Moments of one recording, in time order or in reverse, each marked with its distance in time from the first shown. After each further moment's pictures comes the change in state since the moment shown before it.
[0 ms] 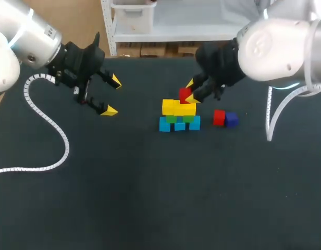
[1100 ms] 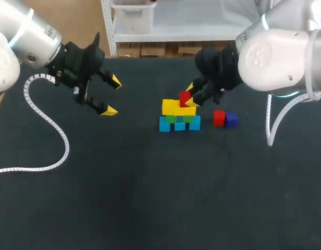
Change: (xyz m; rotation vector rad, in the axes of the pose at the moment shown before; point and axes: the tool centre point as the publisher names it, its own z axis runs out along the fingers) left arm 0.000 0.000 0.000 0.000 0.000 0.000; right arm 0.006 0.003 0.006 0.006 0.008 0.017
